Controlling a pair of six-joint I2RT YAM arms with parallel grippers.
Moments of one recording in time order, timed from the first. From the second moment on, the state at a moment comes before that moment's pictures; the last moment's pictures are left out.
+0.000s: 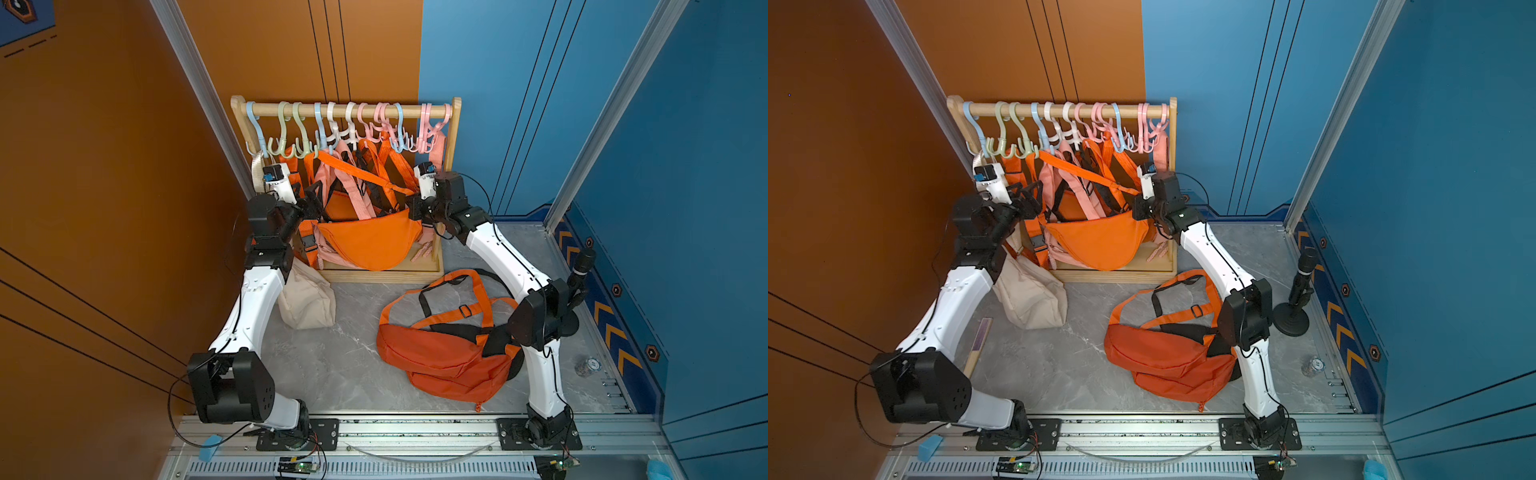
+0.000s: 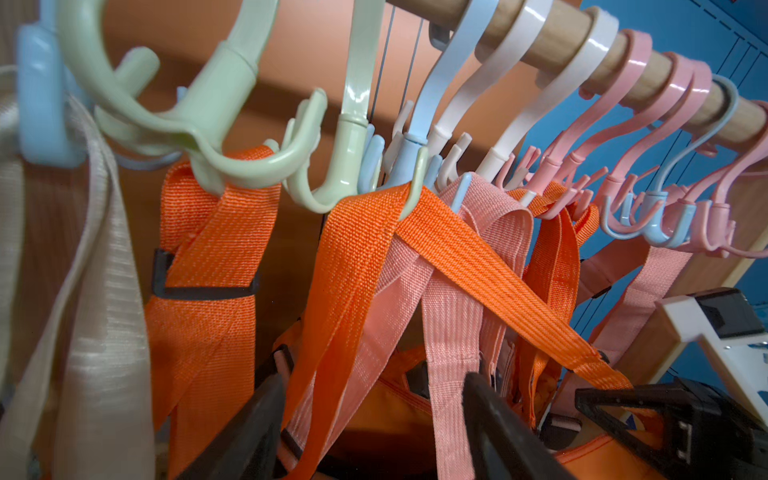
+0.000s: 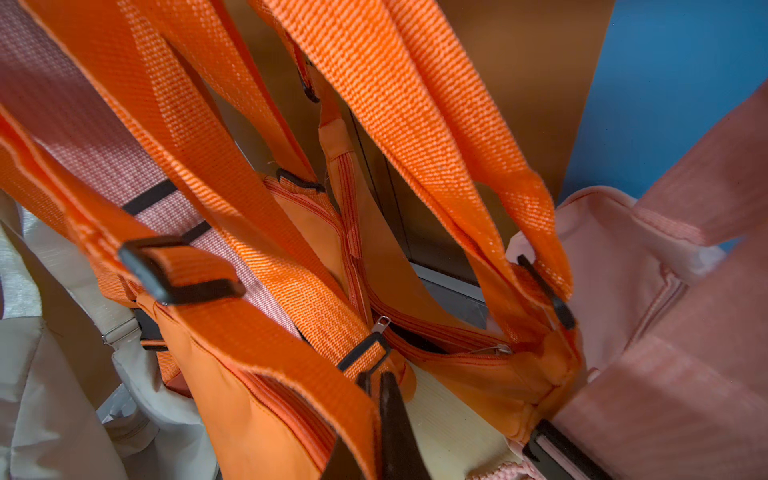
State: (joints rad) left arm 0.04 1.48 1.35 0.22 0.26 -0.26; right arm 0.49 2.14 2.21 -0.41 -0.17 0.21
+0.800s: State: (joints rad) left arm 0.03 1.67 1.48 0.29 0.15 -0.20; right arm 0.48 2.14 2.21 -0.41 -0.21 0.21
